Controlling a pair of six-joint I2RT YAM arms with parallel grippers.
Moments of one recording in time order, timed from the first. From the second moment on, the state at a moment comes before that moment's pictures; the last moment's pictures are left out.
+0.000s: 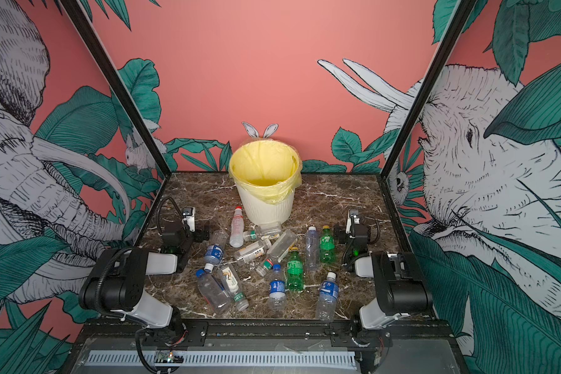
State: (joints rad) left arm -0.02 1.56 0.39 0.79 0.02 0.13; right arm 0.04 1.54 0.37 0.79 0.18 -0.07
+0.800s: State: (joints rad) left arm -0.02 1.19 0.61 0.23 -0.23 -0.11; right arm 0.04 1.20 0.68 0.15 0.28 0.17
